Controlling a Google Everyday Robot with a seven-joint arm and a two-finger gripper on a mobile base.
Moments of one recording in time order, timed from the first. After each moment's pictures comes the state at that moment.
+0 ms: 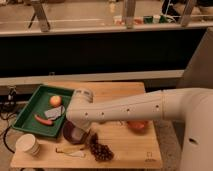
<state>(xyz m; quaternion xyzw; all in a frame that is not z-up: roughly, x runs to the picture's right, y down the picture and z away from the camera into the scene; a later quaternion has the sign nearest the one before) -0.123 0.189 0.739 -0.20 -0.19 -0.49 0.83</state>
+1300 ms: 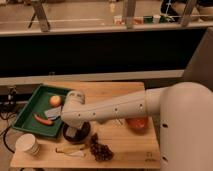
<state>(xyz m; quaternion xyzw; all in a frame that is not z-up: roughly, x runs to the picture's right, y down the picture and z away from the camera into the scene) -0.173 0.191 0.777 -0.15 -0.22 -0.53 0.80</state>
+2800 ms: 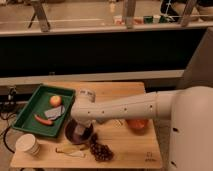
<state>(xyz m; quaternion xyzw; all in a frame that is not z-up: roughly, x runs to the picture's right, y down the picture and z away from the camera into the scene) -0.129 0.180 0.789 -0.16 -0.20 -0.52 0.81</state>
